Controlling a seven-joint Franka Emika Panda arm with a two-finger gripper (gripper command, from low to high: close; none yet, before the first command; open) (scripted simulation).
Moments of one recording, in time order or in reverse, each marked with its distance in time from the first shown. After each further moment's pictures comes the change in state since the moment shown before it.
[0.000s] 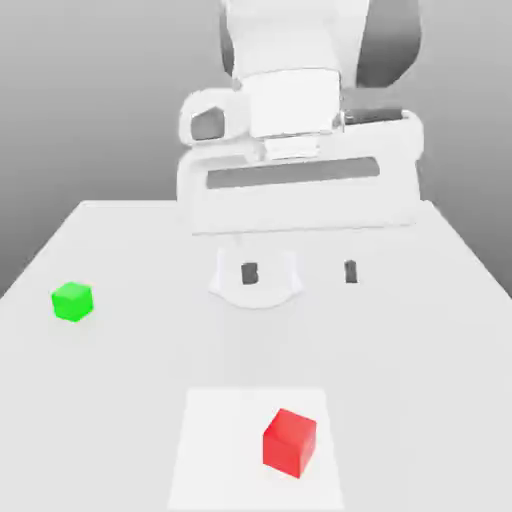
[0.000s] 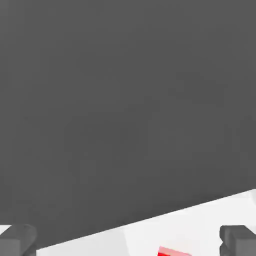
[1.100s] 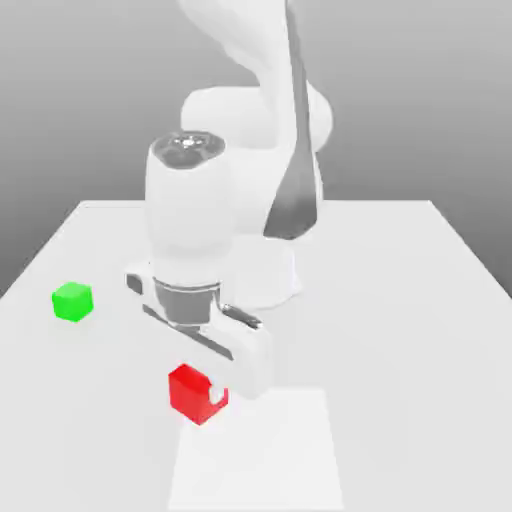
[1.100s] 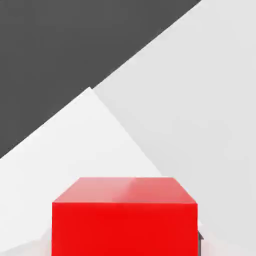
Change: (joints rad) arm -0.247 0.156 -0.176 -0.160 -0.195 0.102 0.207
